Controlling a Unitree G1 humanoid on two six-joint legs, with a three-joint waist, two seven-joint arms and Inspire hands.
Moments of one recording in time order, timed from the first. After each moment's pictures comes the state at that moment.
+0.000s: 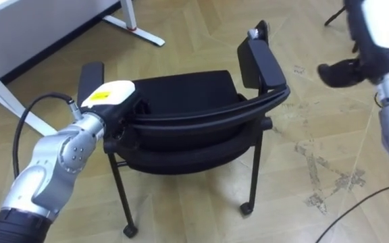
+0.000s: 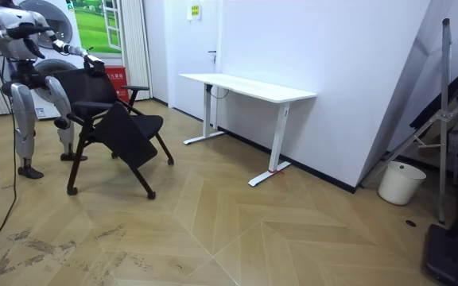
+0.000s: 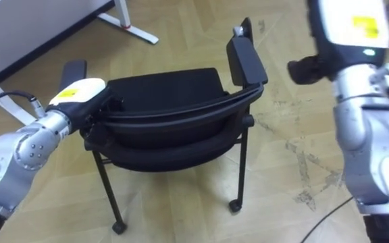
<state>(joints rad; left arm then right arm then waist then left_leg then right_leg) -0.27 0.47 -0.19 0.22 0.75 -0.04 -0.32 -0.22 -0.62 0.05 -0.06 -0.87 0.02 0.01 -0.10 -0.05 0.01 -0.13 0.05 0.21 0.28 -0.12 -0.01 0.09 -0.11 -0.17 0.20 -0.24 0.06</state>
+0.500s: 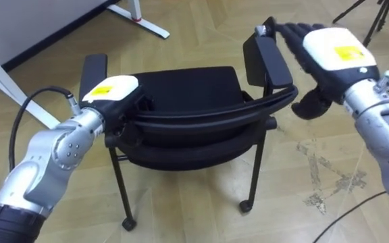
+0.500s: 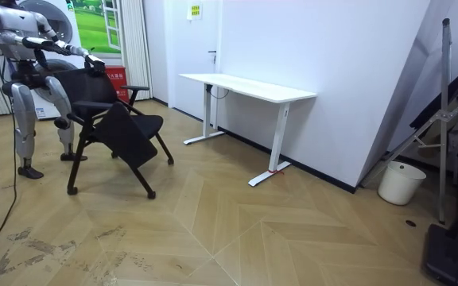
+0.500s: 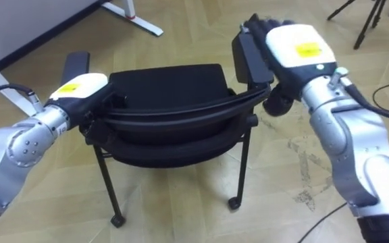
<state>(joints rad) -0.28 0.50 -0.20 0.20 0.71 -0.08 -0.35 -0.22 -0.63 0.14 -0.08 -0.88 -0.01 0.30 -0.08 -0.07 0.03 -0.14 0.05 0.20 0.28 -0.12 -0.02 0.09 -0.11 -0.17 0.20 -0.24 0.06</state>
